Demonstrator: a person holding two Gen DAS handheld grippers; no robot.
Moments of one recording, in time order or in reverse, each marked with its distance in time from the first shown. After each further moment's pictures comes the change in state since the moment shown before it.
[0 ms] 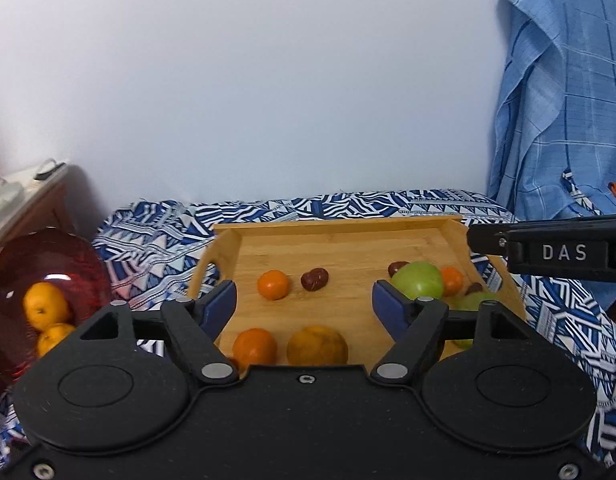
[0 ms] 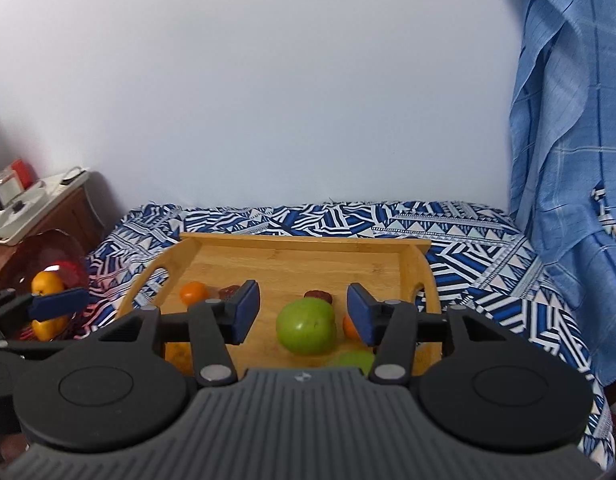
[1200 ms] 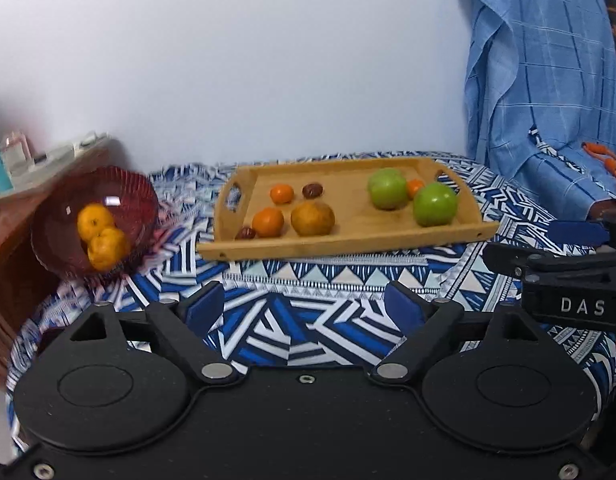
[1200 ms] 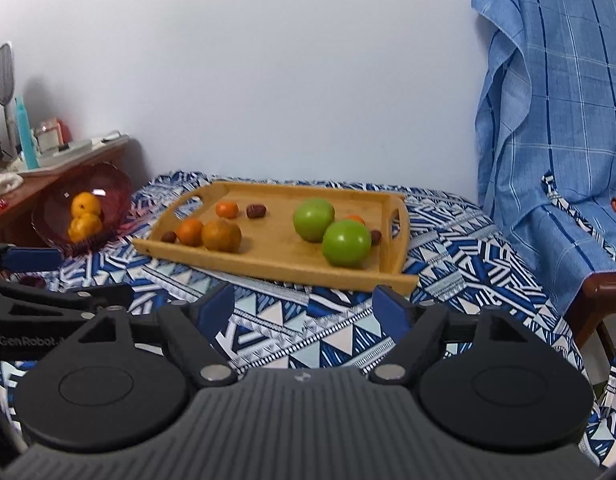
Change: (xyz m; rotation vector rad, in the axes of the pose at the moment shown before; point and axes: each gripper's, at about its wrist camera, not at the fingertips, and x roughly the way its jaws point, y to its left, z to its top) left arm -0.115 -0.013 -0.125 0.004 -0.006 0.020; right arm -0.115 0.028 -0.145 -0.110 -0.101 -0.039
